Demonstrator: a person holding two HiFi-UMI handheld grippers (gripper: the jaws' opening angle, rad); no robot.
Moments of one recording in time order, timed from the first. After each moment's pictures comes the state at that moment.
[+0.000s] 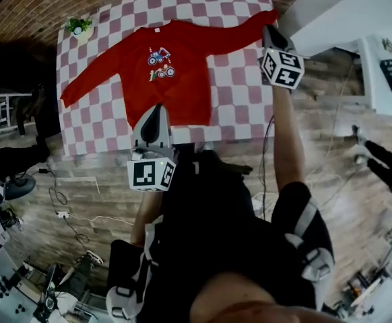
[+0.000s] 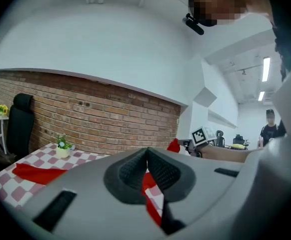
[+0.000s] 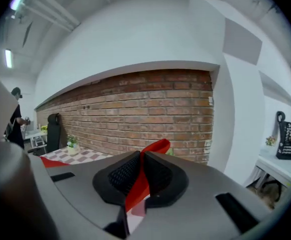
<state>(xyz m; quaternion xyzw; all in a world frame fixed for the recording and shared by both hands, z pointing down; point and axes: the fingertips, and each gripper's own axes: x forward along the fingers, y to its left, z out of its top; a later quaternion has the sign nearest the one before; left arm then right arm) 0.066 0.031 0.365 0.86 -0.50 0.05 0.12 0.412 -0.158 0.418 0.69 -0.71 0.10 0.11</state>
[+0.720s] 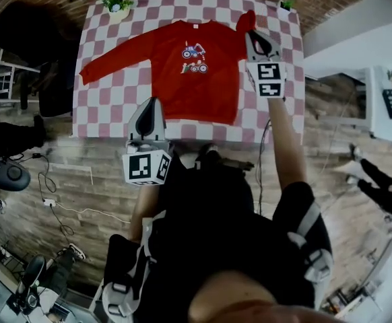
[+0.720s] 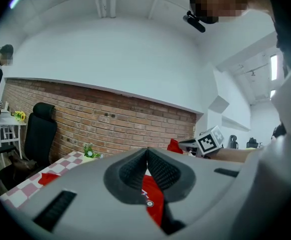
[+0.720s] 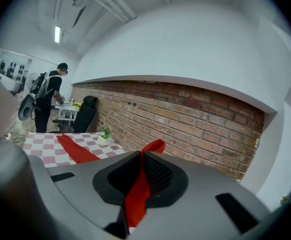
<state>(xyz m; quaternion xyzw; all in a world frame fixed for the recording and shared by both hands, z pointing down) -0.092 0.041 0.349 0.82 -0.57 0.01 0.10 0.166 -0.150 0.377 0.56 -0.80 -0.05 0.20</state>
